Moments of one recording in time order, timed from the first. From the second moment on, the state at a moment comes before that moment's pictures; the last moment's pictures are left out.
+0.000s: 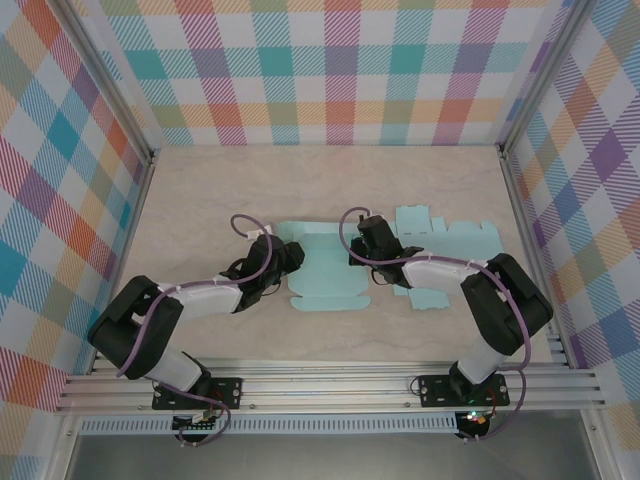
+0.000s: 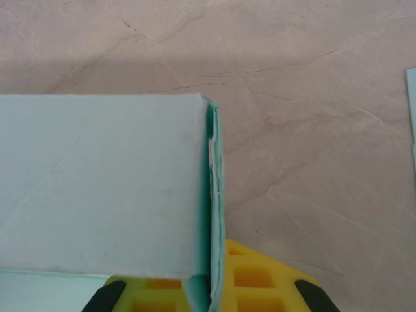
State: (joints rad) left arm -0.61 1.50 0.60 0.31 -0.14 -0.90; right arm 0.65 1.63 0.82 0.05 0.13 0.52
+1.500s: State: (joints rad) left arm -0.61 1.45 0.56 0.21 -0.16 -0.89; right arm 0.70 1.66 0.82 0.09 0.15 0.52
